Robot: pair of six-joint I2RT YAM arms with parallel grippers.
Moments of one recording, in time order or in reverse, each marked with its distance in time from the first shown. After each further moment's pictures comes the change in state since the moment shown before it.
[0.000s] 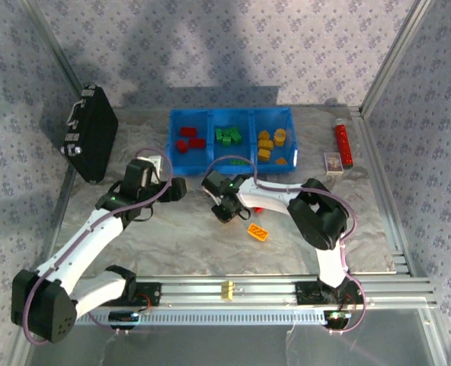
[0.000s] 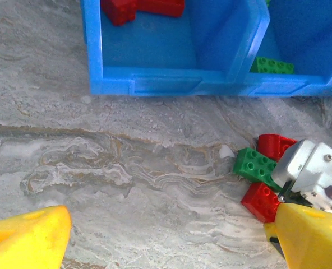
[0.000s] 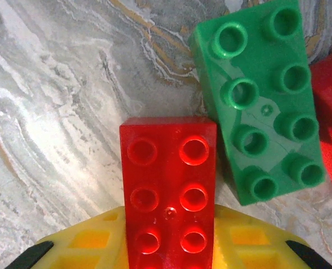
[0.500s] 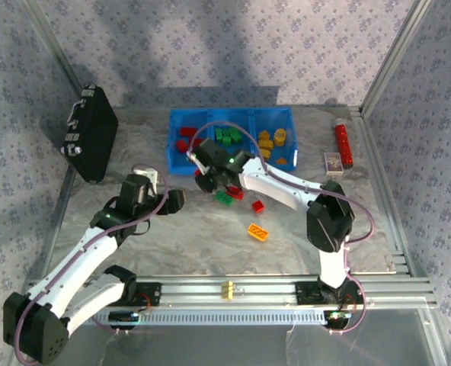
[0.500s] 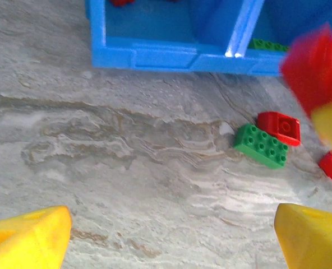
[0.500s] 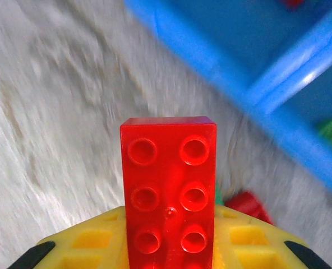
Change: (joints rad) left arm -0.060 -0.159 -0.132 -0.006 -0.023 -0.028; right arm -0.021 -0.019 0.418 -0.097 0.002 -0.052
